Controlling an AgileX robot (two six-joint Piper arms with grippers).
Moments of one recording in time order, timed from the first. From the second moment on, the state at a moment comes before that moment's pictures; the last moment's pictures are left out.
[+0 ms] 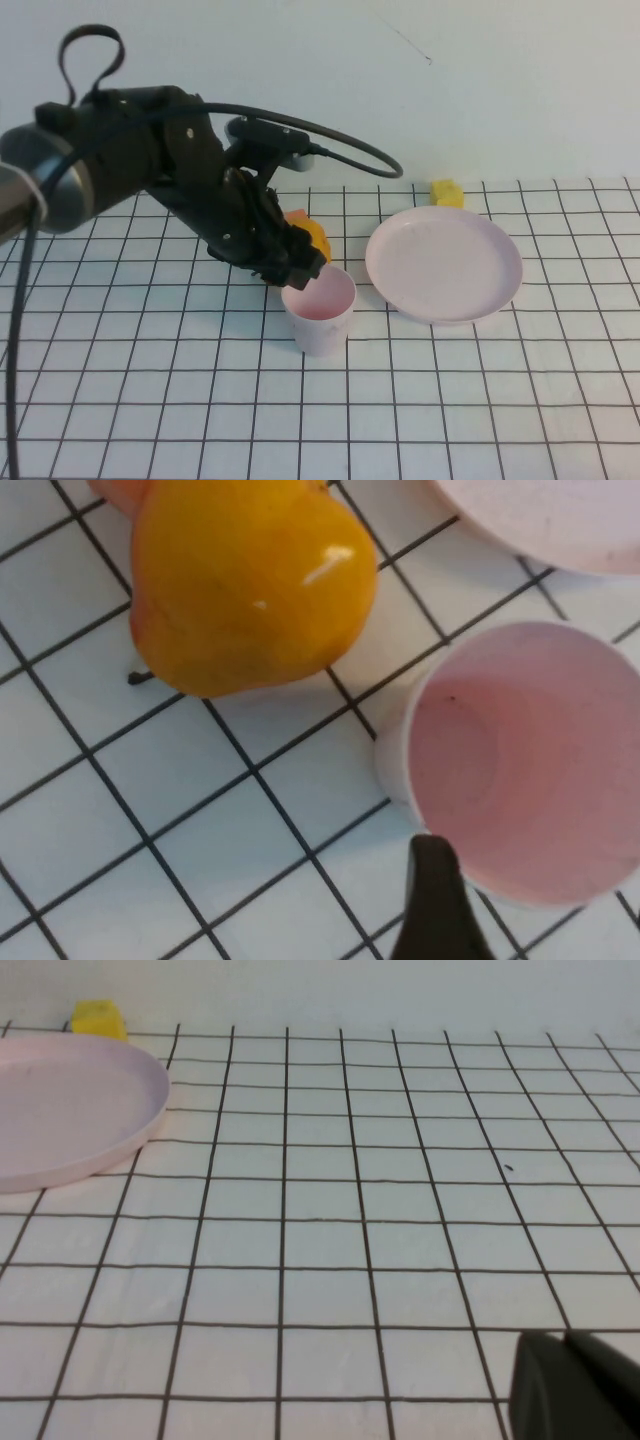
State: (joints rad) right arm -0.05 -0.02 0.03 -0.05 0.43 -0.01; left arm -0.42 1.78 -1.42 -0.27 0.86 0.23
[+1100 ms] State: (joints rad) right arm -0.05 -0.02 0.03 -0.05 0.43 -0.01; left arm -0.42 2.00 -1.54 -0.43 0.85 0.21
